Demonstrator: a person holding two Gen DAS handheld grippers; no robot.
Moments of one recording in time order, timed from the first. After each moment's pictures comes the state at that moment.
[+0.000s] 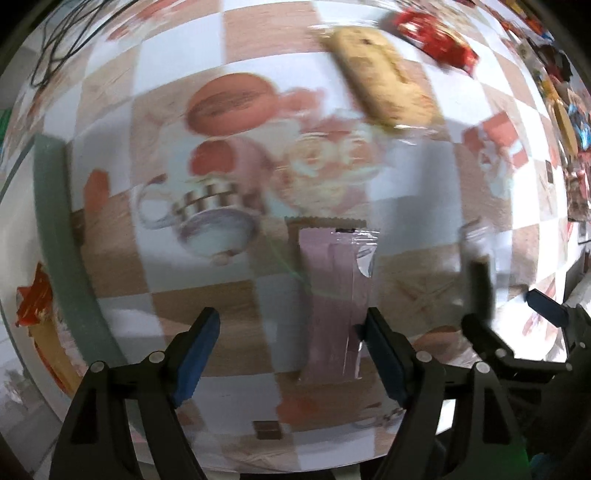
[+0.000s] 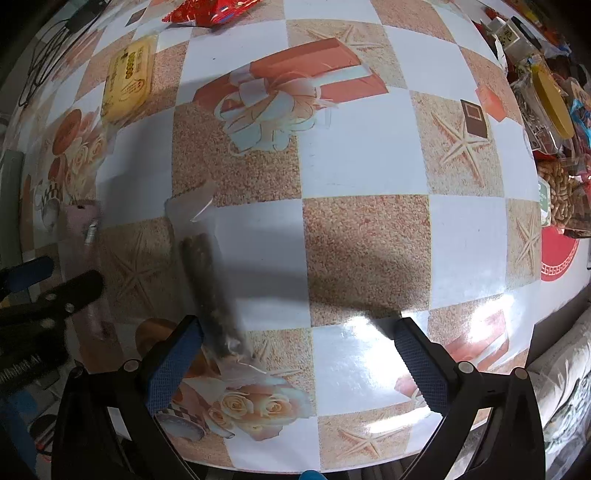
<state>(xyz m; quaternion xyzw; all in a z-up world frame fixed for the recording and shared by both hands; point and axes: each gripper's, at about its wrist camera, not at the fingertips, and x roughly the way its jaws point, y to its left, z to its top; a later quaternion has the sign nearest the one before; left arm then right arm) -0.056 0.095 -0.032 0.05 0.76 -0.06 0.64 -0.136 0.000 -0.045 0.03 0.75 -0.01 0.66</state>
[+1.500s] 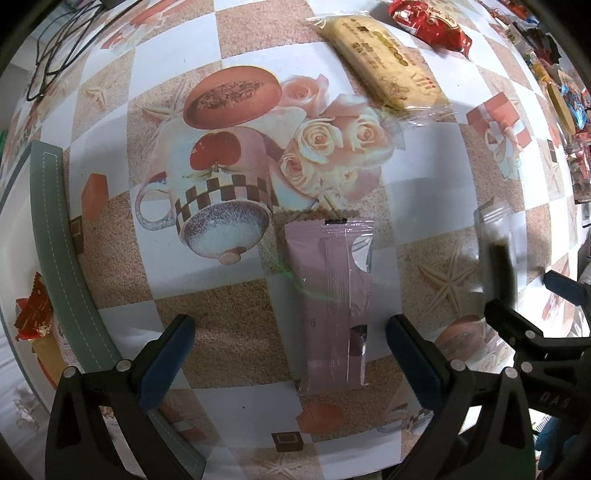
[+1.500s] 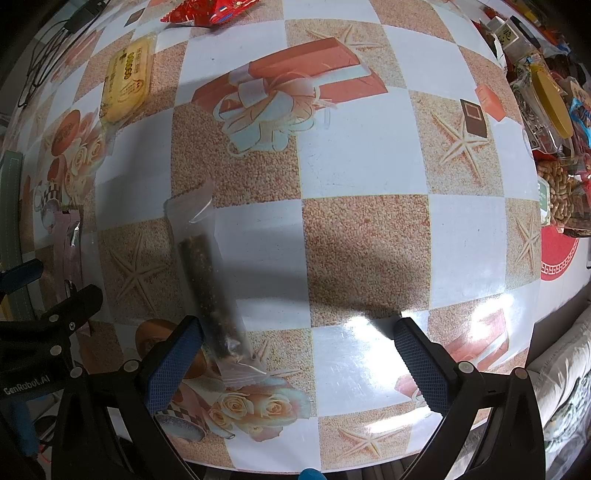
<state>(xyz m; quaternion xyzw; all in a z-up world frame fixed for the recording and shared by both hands) -0.079 0.105 -0.039 0.08 0.74 -0.08 0.66 -0.136 0.002 -0.047 0.03 0.75 -0.01 0.66</state>
